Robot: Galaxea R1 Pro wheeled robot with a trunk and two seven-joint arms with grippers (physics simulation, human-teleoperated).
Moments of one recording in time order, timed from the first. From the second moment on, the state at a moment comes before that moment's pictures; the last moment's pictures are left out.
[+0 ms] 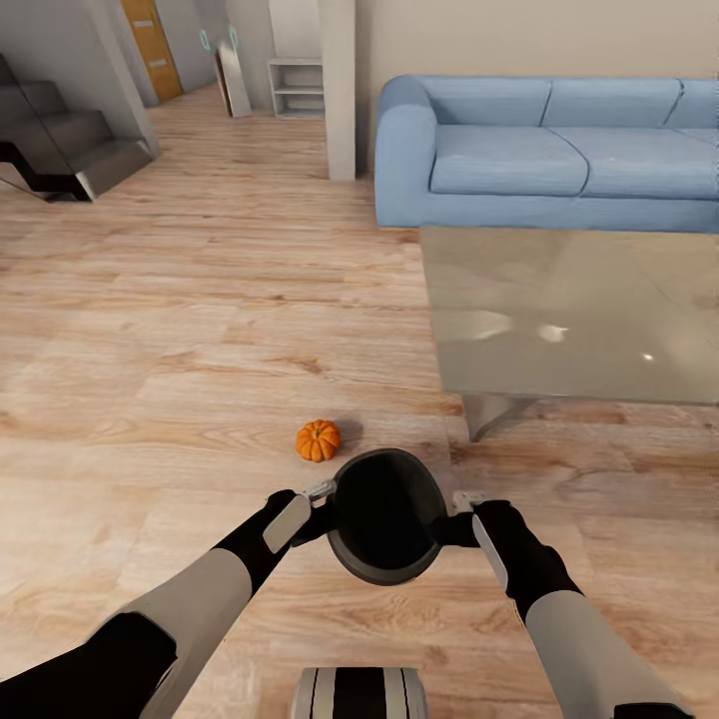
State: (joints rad) left arm -0.89 -0.15 -0.42 -0.41 0.95 0.48 0.39; right arm -0.71 0.03 0.01 -0.73 0.00 0.76 0.13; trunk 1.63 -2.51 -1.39
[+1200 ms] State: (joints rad) left arm -0.89 -0.15 -0.42 -0.41 0.95 0.48 0.39; right arm -0.71 0.03 0.01 -0.73 0.00 0.76 0.14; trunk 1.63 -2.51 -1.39
